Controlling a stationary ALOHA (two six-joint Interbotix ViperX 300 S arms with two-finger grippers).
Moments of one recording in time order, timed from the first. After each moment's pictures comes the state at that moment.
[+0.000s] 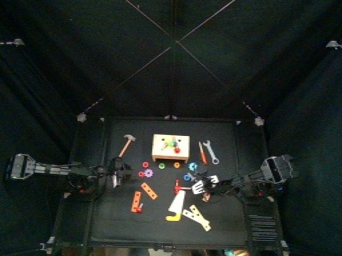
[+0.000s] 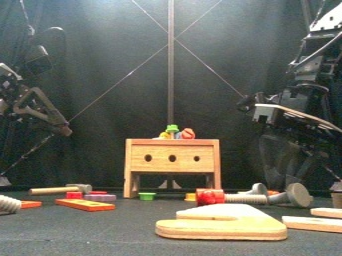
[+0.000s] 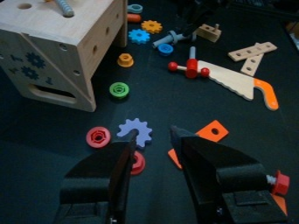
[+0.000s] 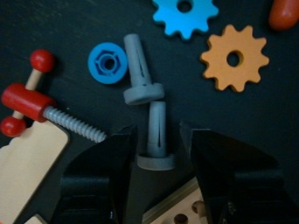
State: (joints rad) left arm 0.12 -0.70 1.40 -0.16 -0.32 0.05; right arm 0.20 -0.07 0.81 -0.74 0.66 1.87
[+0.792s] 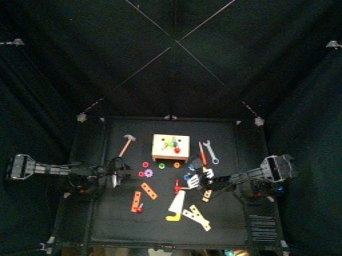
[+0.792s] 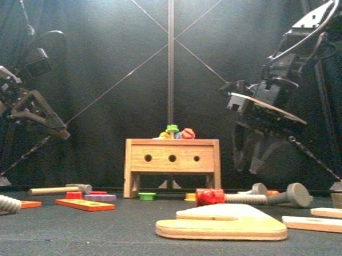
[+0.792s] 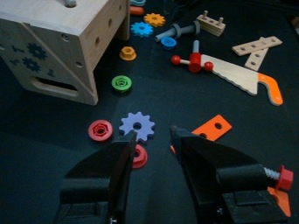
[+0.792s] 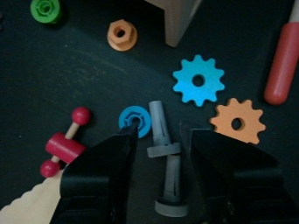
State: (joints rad) left arm 0.13 -0.70 1.41 -0.16 -0.31 0.05; right arm 0.14 -0.05 0.73 -0.89 0.66 1.84
